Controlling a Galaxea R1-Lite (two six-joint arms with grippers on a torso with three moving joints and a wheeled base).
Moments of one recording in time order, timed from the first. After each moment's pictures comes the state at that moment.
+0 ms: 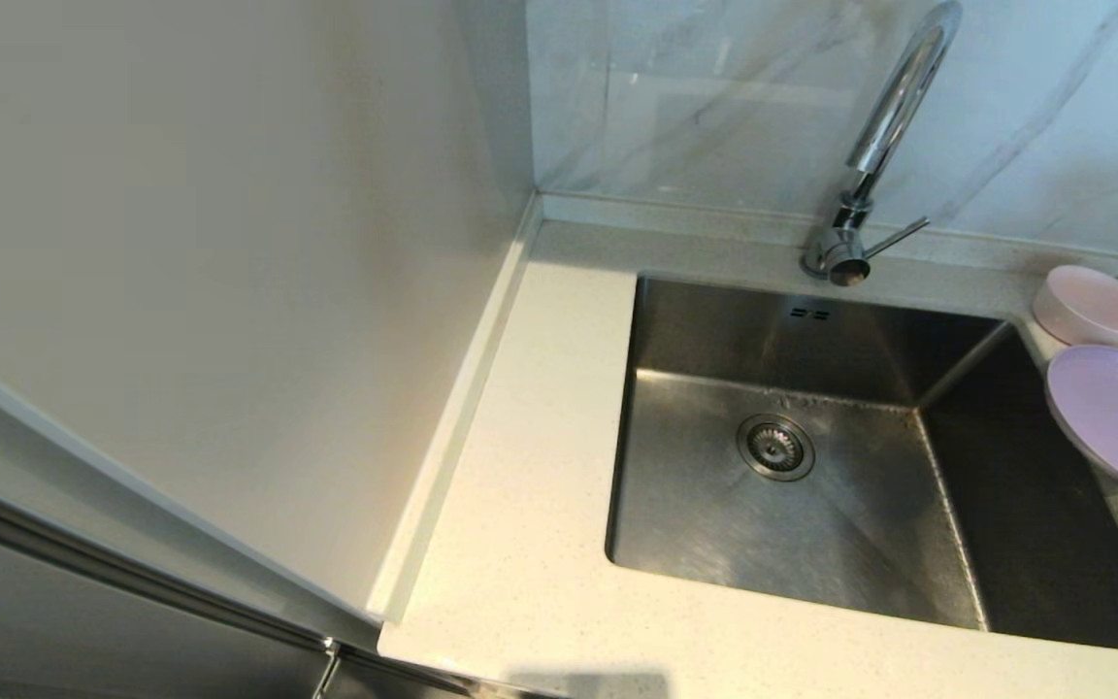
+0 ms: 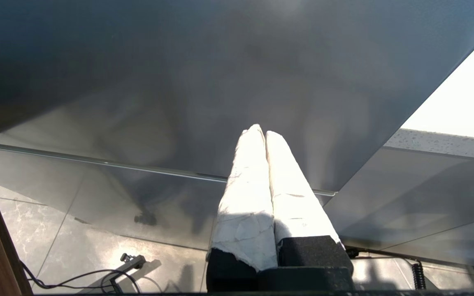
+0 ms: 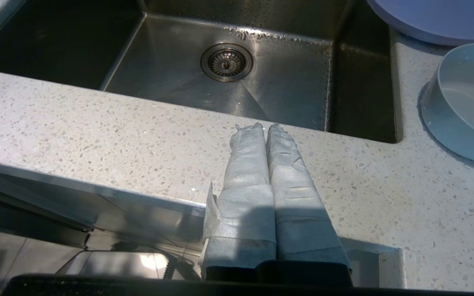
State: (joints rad) left arm 0.00 0.00 0.00 0.00 0.00 0.00; right arm 0.00 0.00 0.00 0.03 -0.03 0.04
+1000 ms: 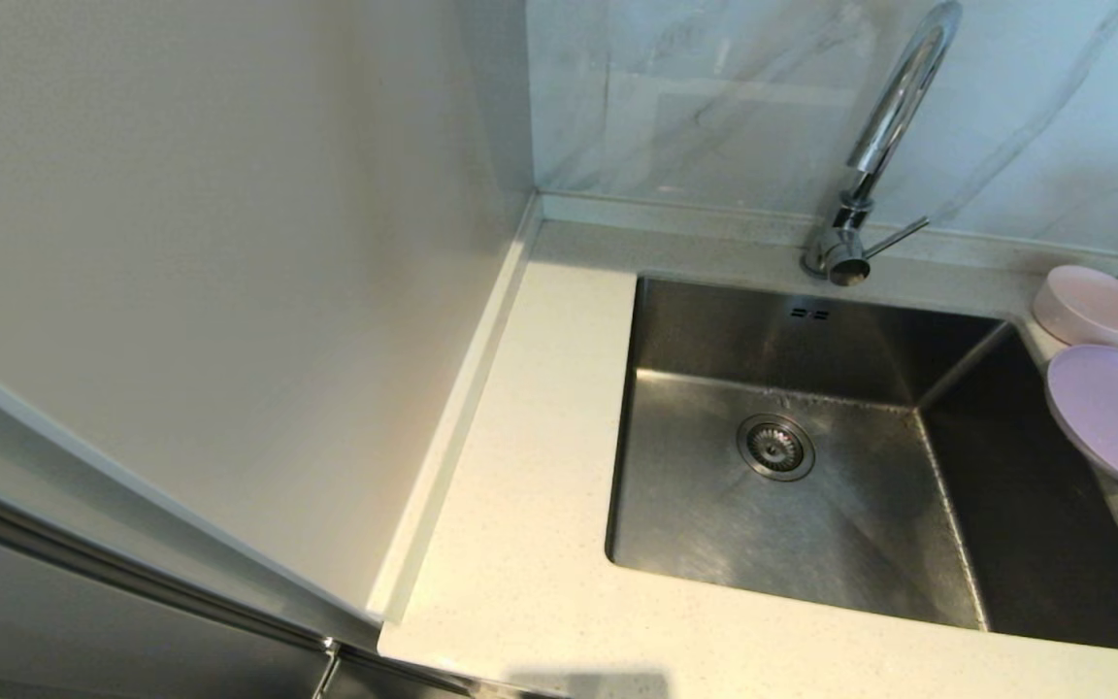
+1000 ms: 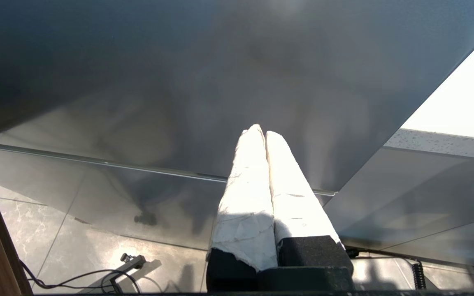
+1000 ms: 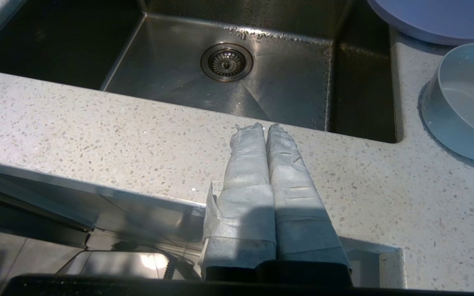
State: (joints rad) left arm 0.00 0.00 0.00 0.00 0.00 0.00; right arm 0.00 0.00 0.00 0.03 -0.03 0.04
